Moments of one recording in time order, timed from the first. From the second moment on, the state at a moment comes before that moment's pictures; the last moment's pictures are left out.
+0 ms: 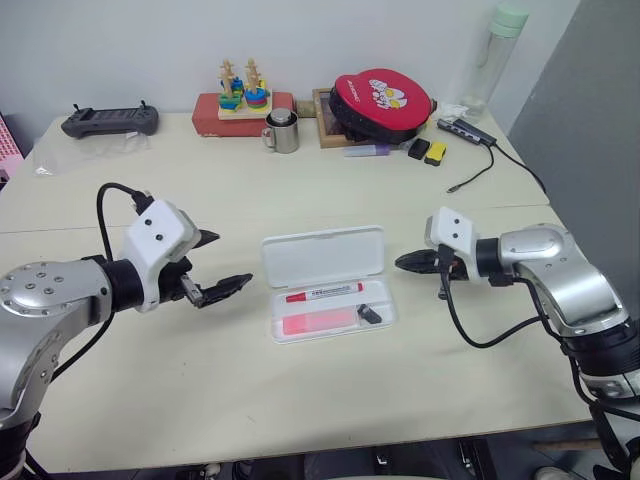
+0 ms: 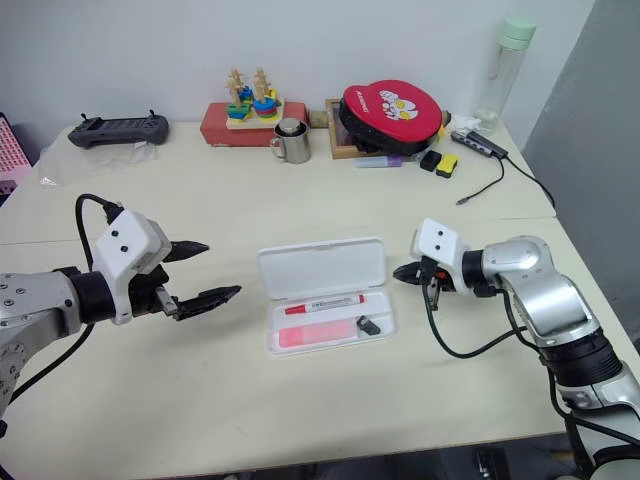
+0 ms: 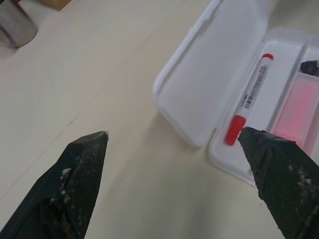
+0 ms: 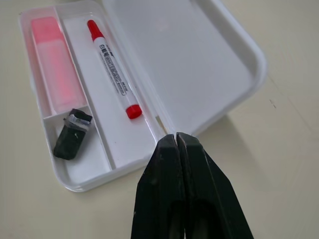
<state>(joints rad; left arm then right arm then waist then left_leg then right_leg) -0.14 1.02 0.31 -0.53 -0.56 0.83 -0.78 -0.60 -0.73 0.22 -0.14 0.18 0.53 1.09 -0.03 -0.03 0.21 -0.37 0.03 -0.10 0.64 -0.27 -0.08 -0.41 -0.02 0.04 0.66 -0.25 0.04</state>
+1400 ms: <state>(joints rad) -0.02 1.05 0.36 -0.60 -0.62 0.82 -0.90 -0.77 -0.60 0.31 -0.01 0.10 0.35 1.25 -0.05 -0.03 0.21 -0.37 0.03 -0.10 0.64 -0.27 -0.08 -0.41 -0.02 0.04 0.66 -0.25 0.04</state>
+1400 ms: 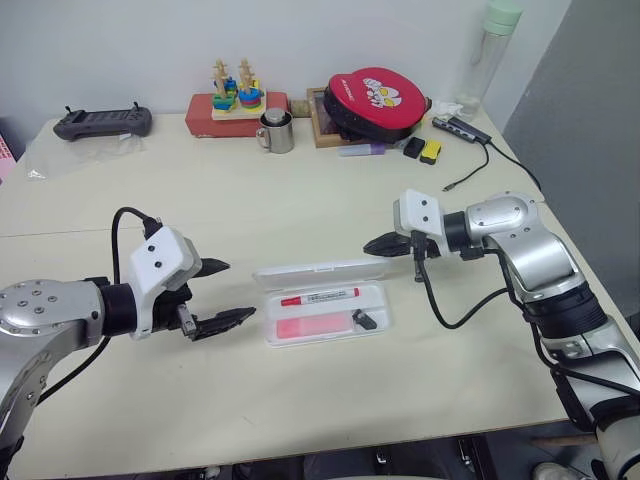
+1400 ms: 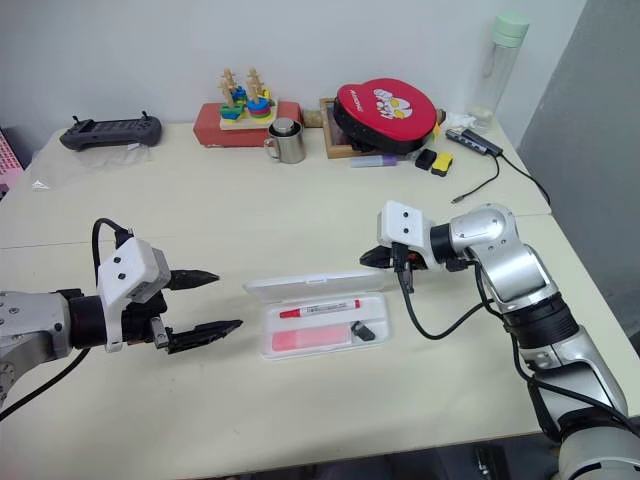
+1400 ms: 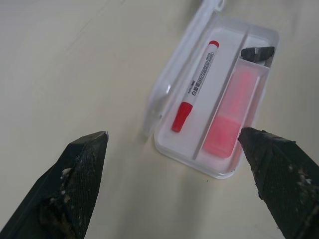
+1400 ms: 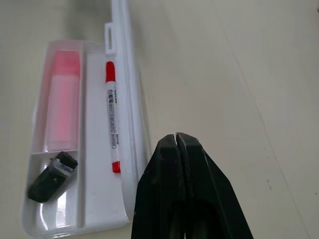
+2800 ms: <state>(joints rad) -0.01 1.06 0.36 -0.60 -0.60 0.82 -0.90 -0.64 -0.50 0.47 -0.10 0.09 0.50 1.14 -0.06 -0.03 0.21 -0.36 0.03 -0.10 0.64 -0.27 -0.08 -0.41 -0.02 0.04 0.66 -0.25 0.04</state>
